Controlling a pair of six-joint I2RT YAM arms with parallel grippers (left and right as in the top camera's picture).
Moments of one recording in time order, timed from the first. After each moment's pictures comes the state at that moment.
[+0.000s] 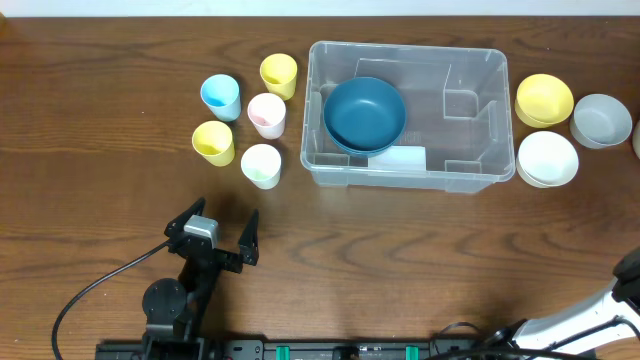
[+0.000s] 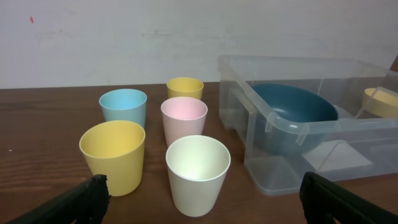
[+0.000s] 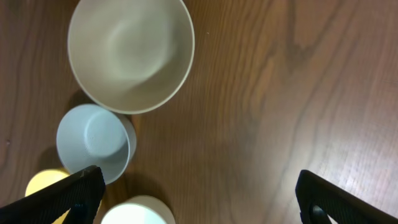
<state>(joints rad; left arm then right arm) -0.08 0.01 0.02 -0.10 0.23 -0.09 -0.87 2.01 2.08 -1.24 0.04 0.59</state>
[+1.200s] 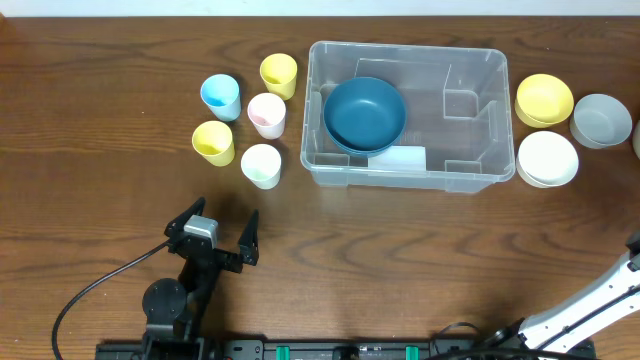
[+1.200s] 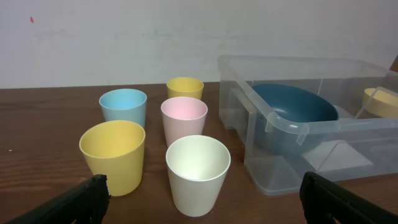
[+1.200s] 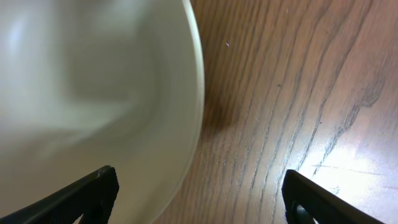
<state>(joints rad) -0.08 0.01 0.02 -0.10 0.23 -0.09 -0.87 2.34 2.00 -0.92 0.03 0.54</state>
